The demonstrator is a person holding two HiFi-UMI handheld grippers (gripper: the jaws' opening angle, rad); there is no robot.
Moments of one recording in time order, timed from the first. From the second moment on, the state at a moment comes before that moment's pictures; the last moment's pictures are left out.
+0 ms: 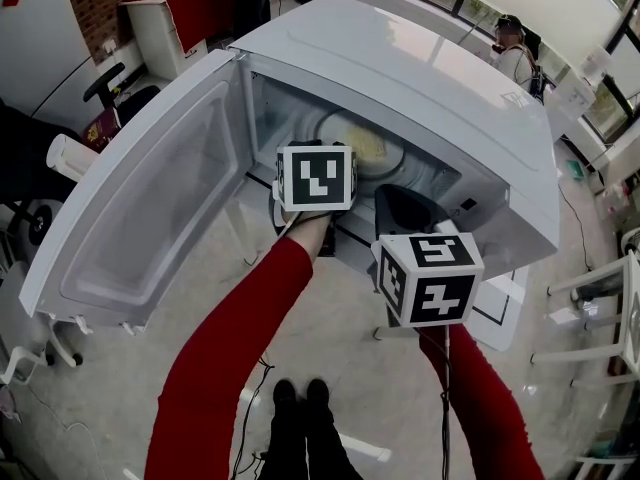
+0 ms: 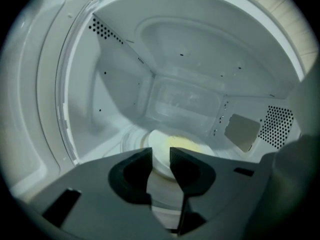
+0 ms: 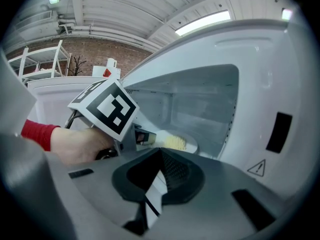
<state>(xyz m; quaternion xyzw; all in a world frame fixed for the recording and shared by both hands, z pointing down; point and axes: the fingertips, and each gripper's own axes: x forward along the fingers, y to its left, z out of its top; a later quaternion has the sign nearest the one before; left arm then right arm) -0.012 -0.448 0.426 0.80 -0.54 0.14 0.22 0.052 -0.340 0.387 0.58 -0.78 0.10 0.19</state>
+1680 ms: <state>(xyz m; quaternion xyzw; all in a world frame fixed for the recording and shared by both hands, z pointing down) -0.047 -0.173 0.306 0.92 -0.37 0.01 0.15 0.018 -0.131 0.322 0.45 -0.87 0.20 0.02</state>
